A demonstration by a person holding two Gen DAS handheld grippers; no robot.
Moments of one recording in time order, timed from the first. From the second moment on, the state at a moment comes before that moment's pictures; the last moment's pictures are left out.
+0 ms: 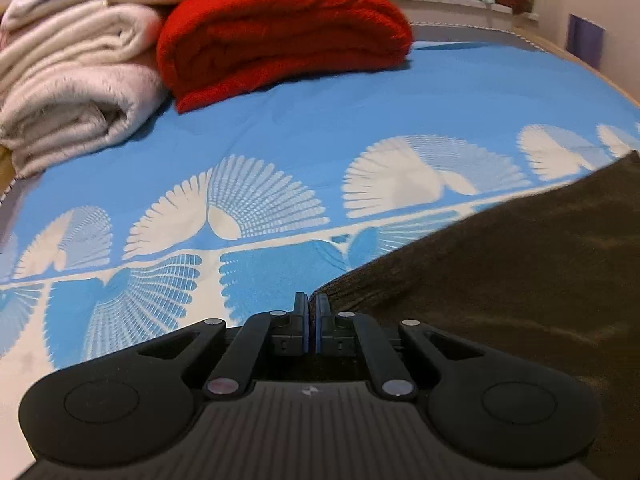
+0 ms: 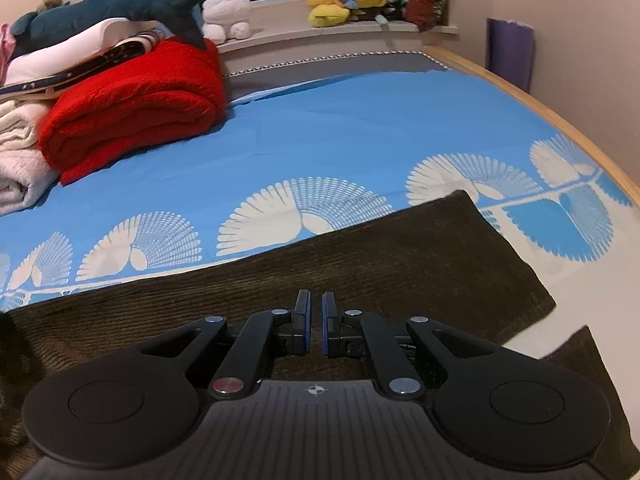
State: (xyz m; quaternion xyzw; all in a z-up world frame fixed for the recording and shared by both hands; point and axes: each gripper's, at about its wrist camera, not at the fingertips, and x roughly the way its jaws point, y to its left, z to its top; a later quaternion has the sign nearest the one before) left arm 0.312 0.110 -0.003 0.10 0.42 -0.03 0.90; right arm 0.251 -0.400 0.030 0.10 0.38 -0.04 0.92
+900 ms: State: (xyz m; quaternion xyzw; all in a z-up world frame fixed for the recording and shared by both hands) left arm 0.146 0.202 -0.043 -0.26 0.61 0.05 0.75; right arm 0.222 -0.443 0.006 0.27 0.40 -0.04 0.88
